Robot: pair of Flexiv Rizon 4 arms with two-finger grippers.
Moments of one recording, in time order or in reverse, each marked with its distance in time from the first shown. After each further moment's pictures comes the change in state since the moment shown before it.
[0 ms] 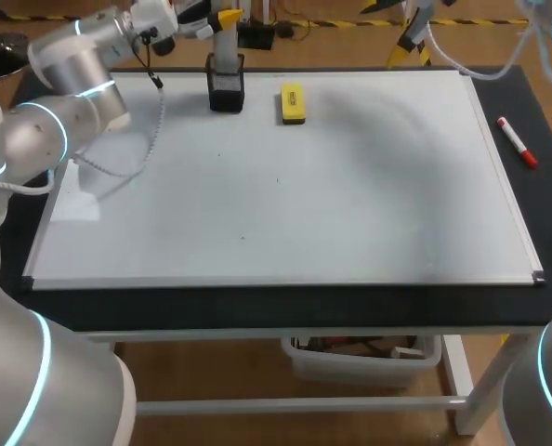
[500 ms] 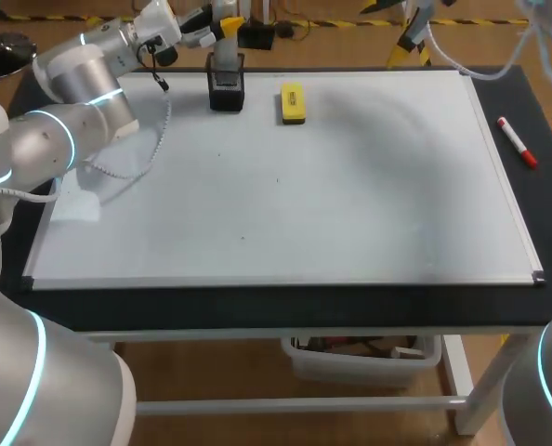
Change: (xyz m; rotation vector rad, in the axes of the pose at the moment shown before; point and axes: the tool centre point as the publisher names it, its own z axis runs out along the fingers) left arm -0.011 0.028 -0.009 -0.017 -0.075 -0.068; right arm 0.000 0.000 0.000 0.000 0.000 0.000
